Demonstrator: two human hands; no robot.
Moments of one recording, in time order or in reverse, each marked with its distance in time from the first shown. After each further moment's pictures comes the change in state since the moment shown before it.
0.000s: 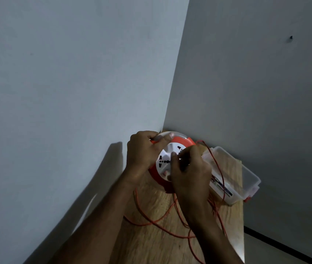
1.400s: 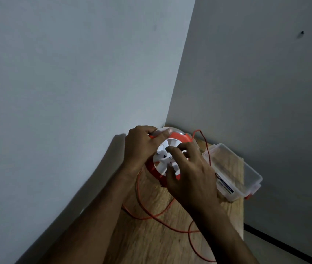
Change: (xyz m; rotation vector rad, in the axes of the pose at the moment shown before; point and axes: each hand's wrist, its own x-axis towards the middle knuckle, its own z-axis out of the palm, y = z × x) left_hand 0.002 -0.012 -0.009 0.041 -0.002 0.010; right_hand -0.005 0.006 -0.015 -0.367 -0.176 -0.491
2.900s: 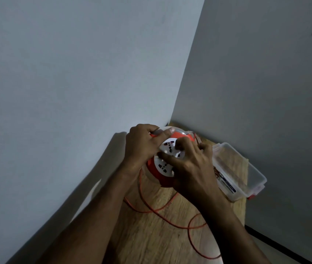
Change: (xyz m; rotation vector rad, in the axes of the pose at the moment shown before) left_hand -0.013 -0.001 -0.005 0.012 0.029 -0.028; right_hand 0.006 0.022 0.002 -0.110 -0.300 -0.217
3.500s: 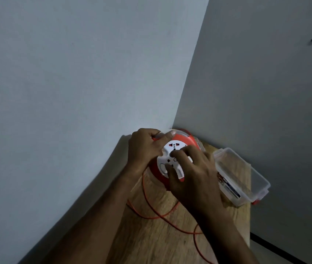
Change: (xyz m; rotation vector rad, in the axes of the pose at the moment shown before) left_hand 0.002 -0.003 -0.013 -0.043 -0.009 -0.013; right_hand 0.001 -0.042 -0.012 0.125 0.316 0.157
